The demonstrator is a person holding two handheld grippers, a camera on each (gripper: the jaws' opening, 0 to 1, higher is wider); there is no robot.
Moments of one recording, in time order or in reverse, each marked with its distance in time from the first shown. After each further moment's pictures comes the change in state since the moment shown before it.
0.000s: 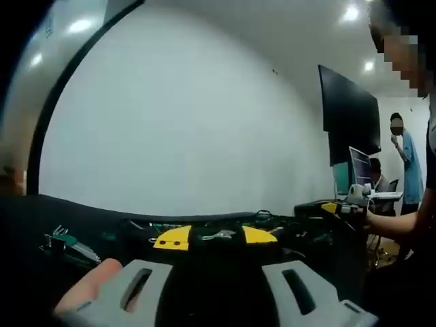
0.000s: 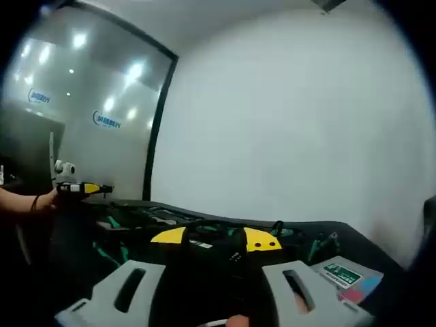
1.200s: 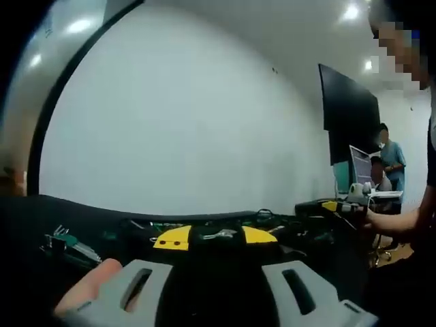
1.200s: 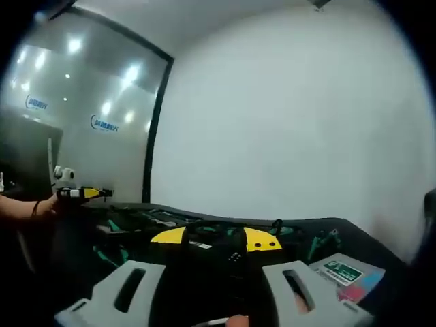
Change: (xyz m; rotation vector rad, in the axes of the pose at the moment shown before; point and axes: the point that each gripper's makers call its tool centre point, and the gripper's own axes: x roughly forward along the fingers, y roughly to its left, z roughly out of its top) left arm 0.001 0.000 -0.001 0.002 0.006 0.002; right arm 0.000 0.000 0.001 0.029 0.000 -0.006
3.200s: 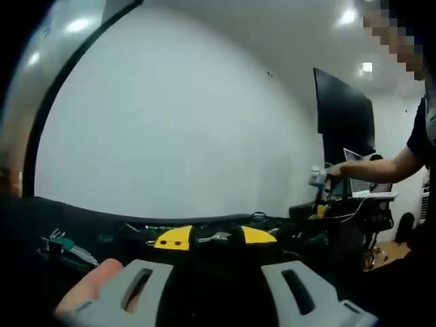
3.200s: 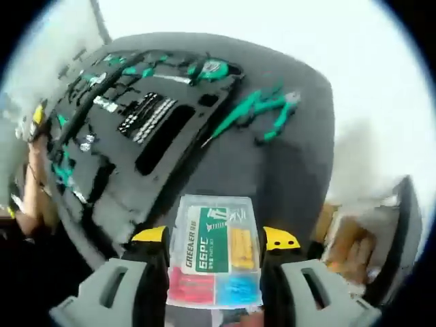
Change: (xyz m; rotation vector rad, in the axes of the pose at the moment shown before) left arm -0.002 -0.002 0.004 0.001 -0.021 -0.042; right arm -0.078 -0.146 -0.066 0.185 1.495 -0.031
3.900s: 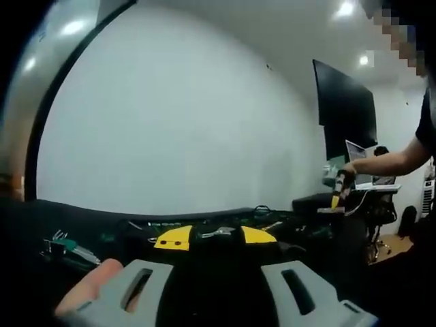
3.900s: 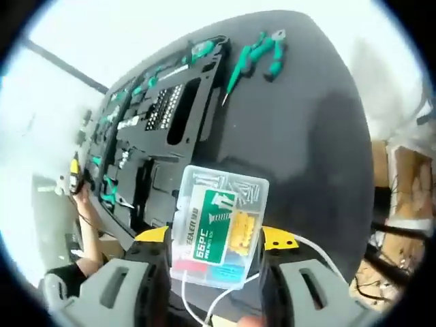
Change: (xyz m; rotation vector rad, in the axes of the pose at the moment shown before) left arm 0.003 0.002 -0.007 0.030 0.038 0.015; right arm 0.006 0.033 -0.037 0.351 -0.122 0.311
